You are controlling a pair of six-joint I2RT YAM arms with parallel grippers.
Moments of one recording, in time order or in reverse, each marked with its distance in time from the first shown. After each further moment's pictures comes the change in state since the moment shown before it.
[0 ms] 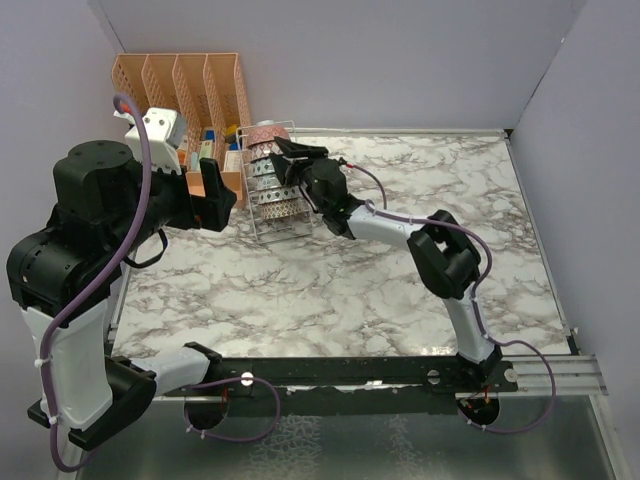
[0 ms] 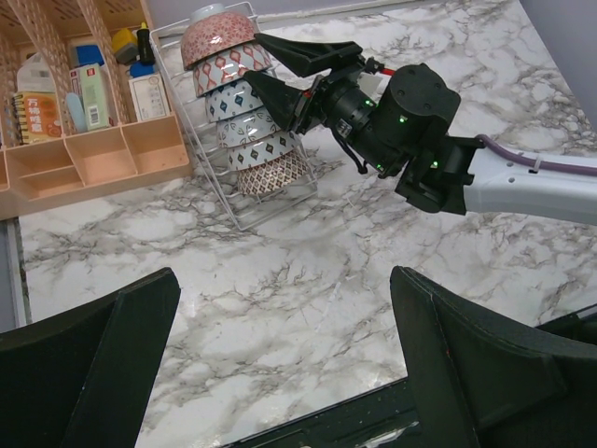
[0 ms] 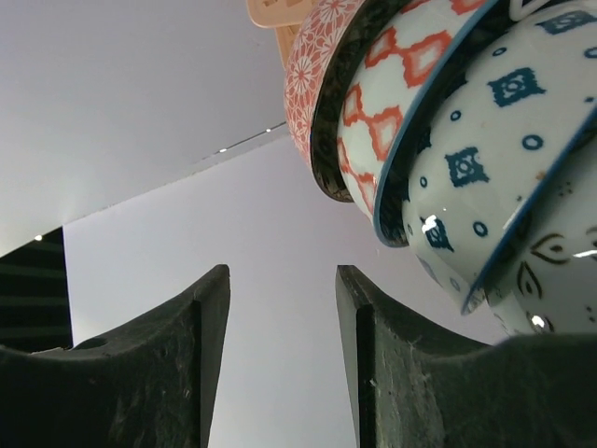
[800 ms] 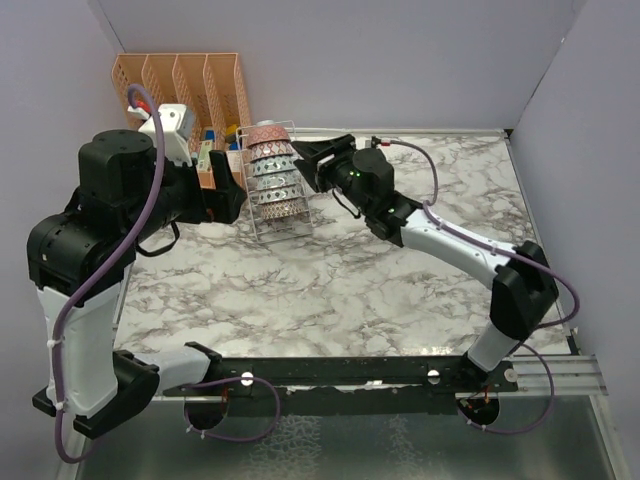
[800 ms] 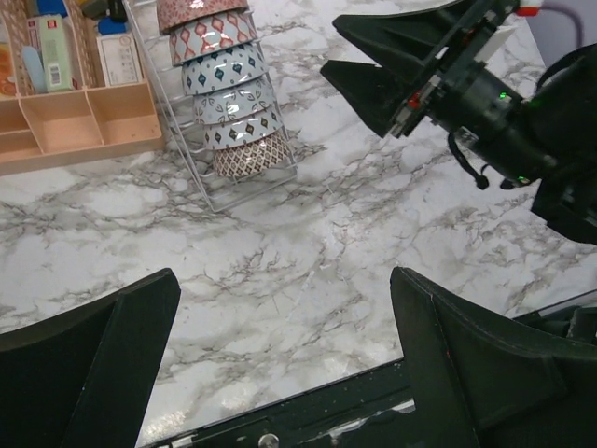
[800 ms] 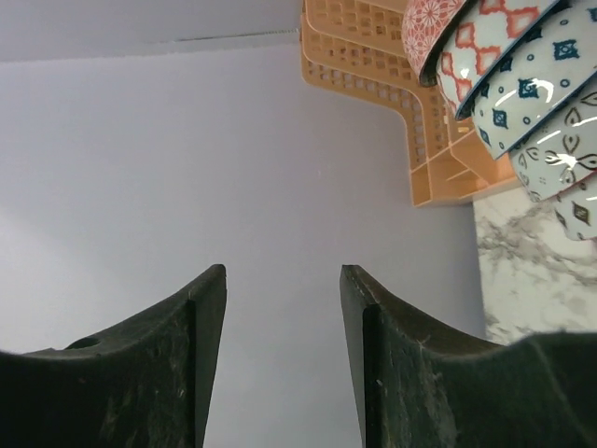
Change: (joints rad) left arm 0.000 0.038 -0.018 -0.008 0.015 -0.089; right arm -0.012 -0.471 -0.259 -0.271 -0.114 -0.349
